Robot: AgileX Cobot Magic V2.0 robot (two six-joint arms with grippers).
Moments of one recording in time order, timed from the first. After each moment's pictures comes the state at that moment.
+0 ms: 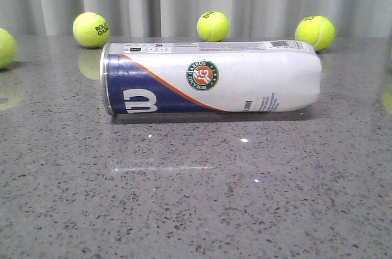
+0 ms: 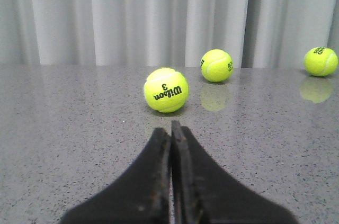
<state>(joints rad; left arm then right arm) -0.05 0.00 0.00 0.19 0.04 -0.21 0.14 0.85 -1.00 -0.14 0.57 0.05</state>
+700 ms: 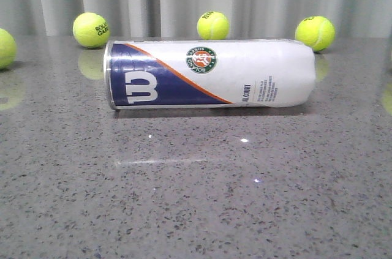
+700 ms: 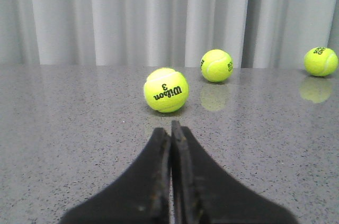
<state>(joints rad) -0.05 0.00 0.00 0.19 0.04 -0.21 0.04 0.23 -0.41 -0.14 0.39 0.15</state>
